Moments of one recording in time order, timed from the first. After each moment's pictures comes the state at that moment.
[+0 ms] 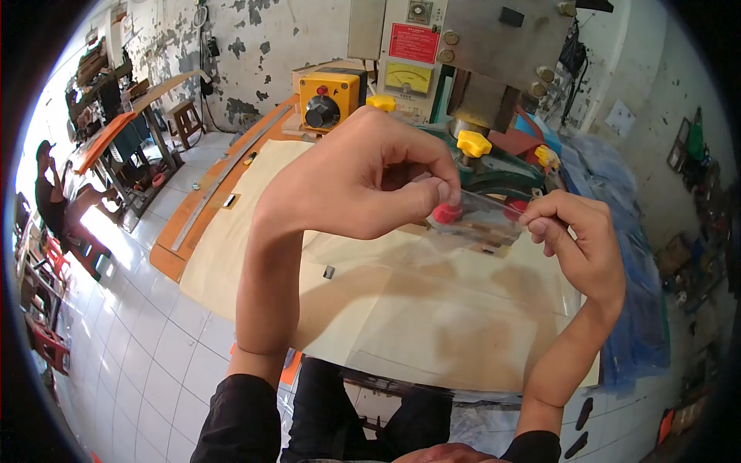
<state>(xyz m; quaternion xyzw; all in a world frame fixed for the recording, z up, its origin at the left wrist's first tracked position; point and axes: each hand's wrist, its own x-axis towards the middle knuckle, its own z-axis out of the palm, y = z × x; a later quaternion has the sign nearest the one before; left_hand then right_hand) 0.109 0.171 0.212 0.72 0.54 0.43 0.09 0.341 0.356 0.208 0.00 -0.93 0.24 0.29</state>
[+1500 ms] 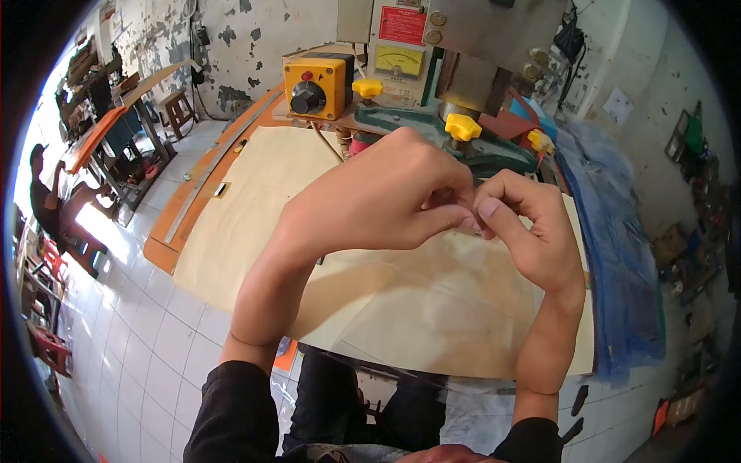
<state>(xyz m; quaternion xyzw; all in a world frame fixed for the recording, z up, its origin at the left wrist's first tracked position) 0.133 0.205 0.187 0.76 0.52 0.39 -0.03 0.307 0.343 0.180 -0.02 -0.86 0.41 0.29</state>
